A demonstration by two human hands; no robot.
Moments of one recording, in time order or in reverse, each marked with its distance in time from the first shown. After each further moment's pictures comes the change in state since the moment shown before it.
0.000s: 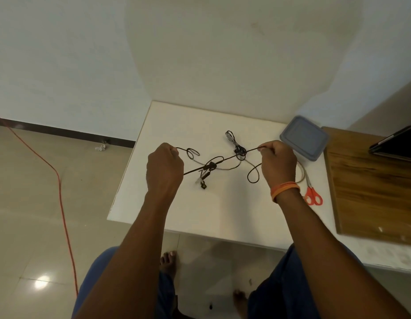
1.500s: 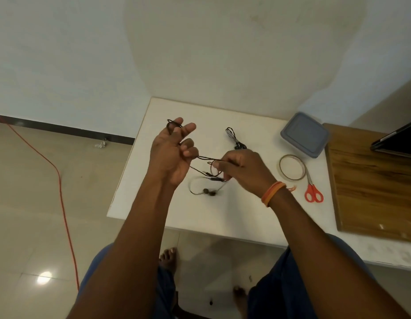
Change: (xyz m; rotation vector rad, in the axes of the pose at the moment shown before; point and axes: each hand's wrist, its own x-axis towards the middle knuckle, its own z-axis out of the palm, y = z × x) left_hand 0.000 0.036 -0.016 -1.459 -0.462 -0.325; right_hand -0.029 -0.016 0.015 -0.059 -0.645 -0.328
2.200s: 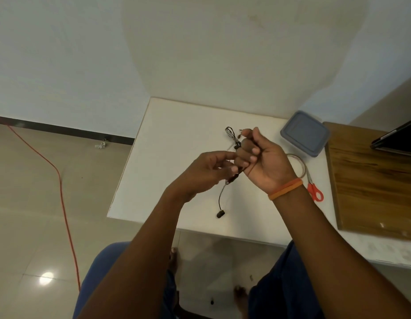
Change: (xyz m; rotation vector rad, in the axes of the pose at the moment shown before) left_hand -0.014 -0.041 0.004 0.985 -0.517 -0.093; right_hand 0.008 0.004 -0.020 1.429 -0.017 0.166
